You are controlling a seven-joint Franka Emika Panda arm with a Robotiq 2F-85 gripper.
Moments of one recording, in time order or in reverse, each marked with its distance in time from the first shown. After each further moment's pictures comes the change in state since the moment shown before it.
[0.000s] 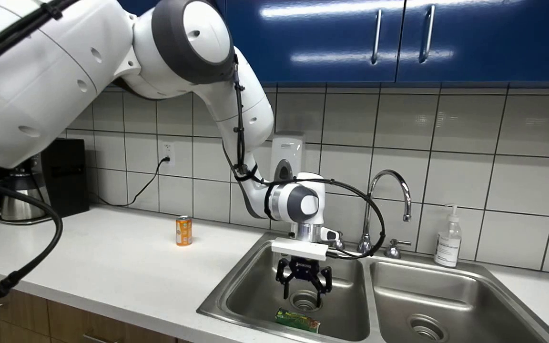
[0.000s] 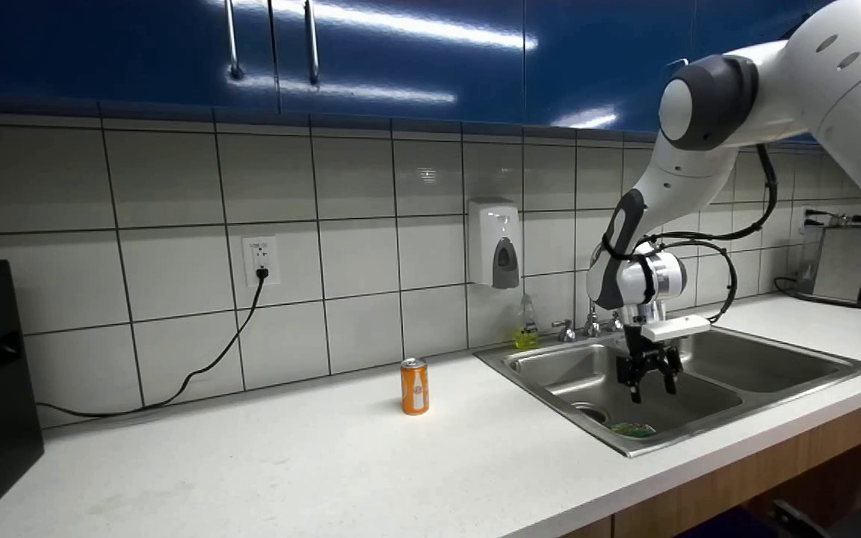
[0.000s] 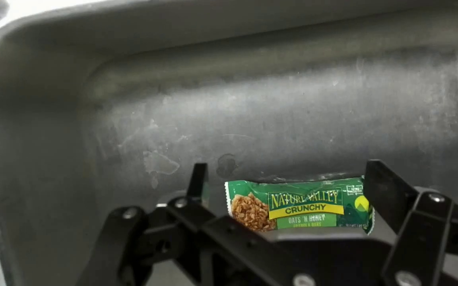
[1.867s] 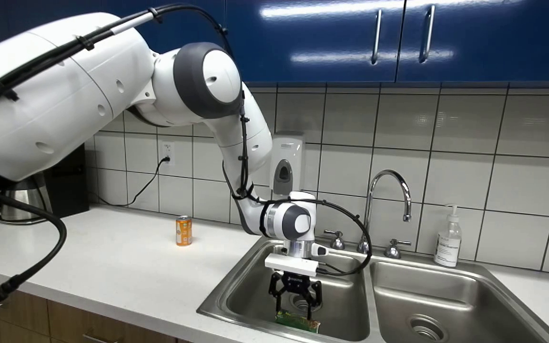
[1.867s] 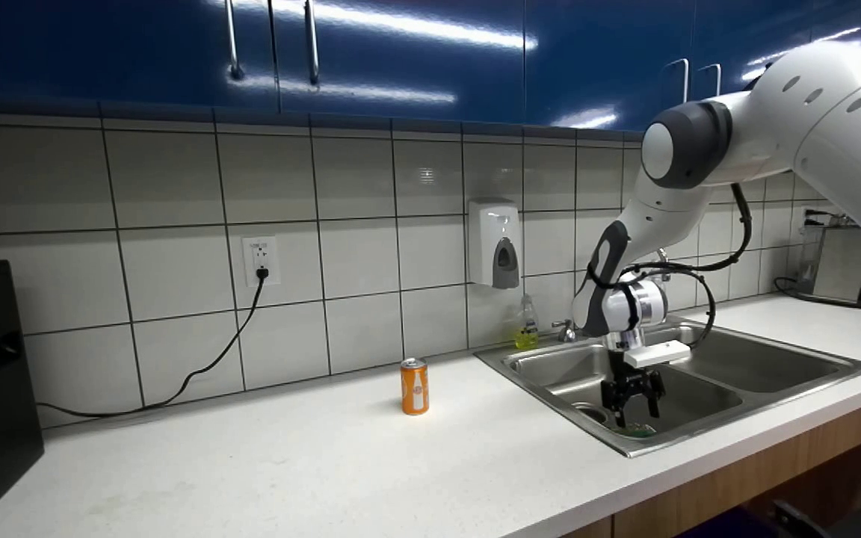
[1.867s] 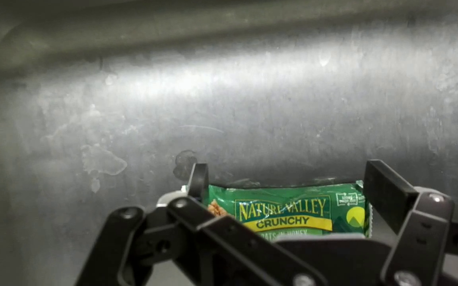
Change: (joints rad) arm 0.004 0.150 0.043 0.107 -0.008 0.018 0.037
